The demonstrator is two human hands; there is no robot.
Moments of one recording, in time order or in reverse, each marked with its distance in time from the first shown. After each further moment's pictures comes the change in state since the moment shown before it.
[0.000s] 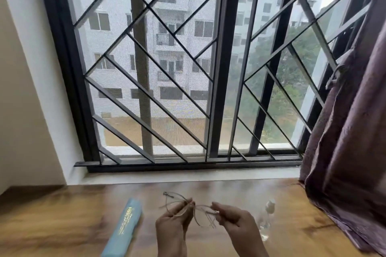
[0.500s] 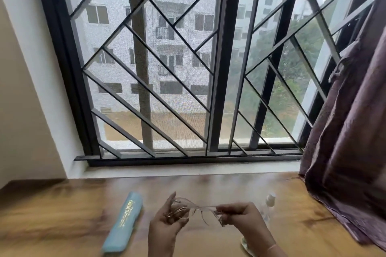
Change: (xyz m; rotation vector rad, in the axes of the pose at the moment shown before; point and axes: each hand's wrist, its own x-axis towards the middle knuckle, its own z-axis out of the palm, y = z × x) left_hand 0.017 -0.012 -0.048 0.319 -0.162 0.221; right_hand 0.018 0.042 -0.006 0.448 -0.087 0.281
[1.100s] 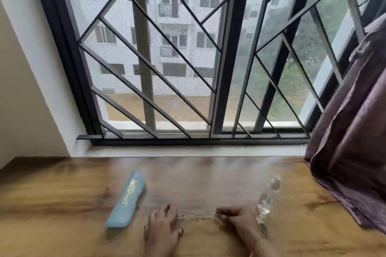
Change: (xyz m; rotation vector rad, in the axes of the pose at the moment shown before) left_hand -0.003 -0.051 -0.050 1.512 -0.222 0.077; right_hand 0.008 0.078 -0.010 -0.215 0.069 0.277
